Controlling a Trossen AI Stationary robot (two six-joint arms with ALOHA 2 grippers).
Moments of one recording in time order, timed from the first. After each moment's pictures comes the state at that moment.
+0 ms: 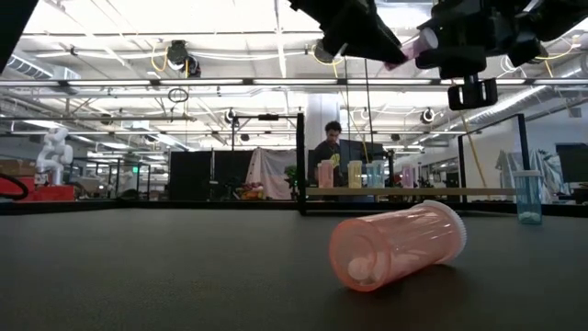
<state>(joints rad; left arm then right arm) -0.09 1.96 1.63 -0.14 -0.31 0.72 -0.23 0.90 0.48 0.08 -0.70 1.25</state>
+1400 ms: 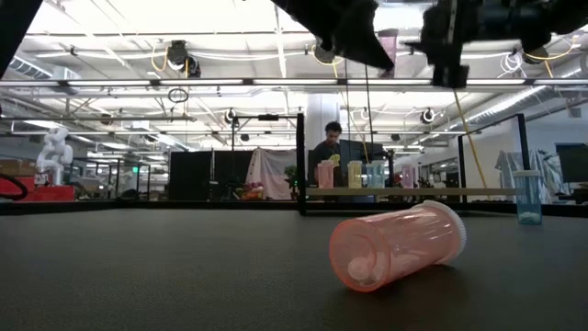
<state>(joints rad) -0.04 1.95 1.63 -0.18 -0.31 0.38 -0.27 0.77 0.48 0.17 -0.49 1.10</state>
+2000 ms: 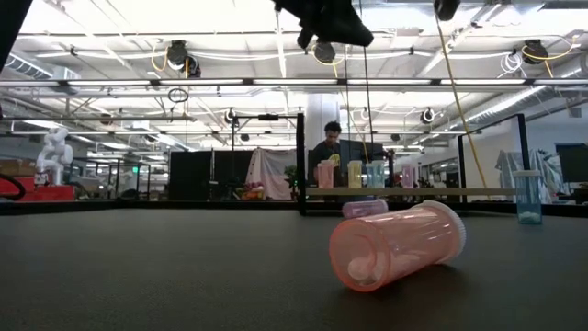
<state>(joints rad) 0.05 1.83 1.63 -0.23 -0.14 0.07 -0.35 0.68 0.82 -0.10 -0.36 0.49</state>
